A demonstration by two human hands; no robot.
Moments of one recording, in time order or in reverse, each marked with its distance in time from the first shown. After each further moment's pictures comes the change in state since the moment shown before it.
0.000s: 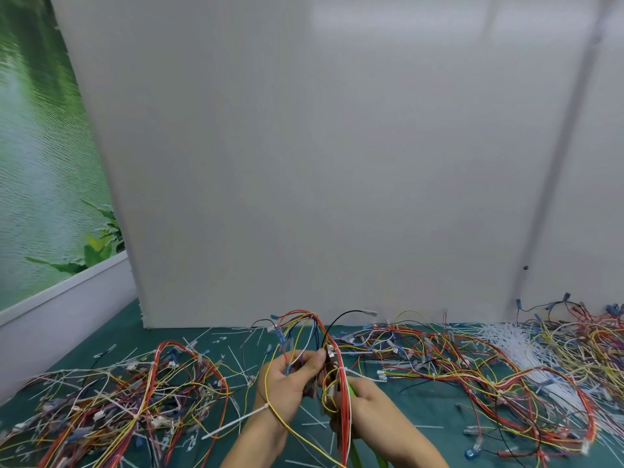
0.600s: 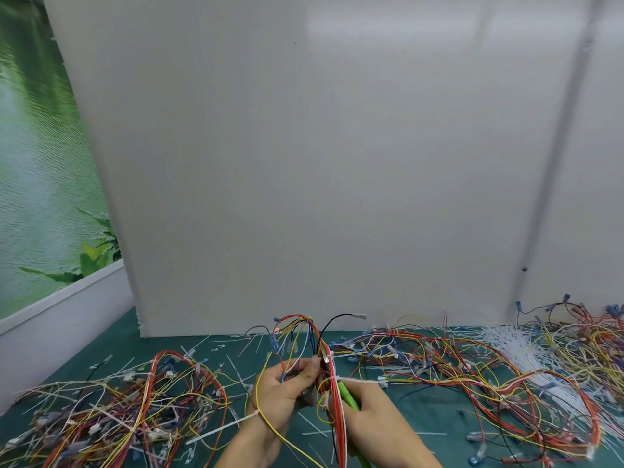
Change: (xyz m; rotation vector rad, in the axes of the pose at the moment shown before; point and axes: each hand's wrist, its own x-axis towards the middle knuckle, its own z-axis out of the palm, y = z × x) left_hand 0.008 -0.001 -0.011 -0.028 -0.079 -0.057; right_hand -0.006 -0.013 0.004 -0.148 0.120 -0.019
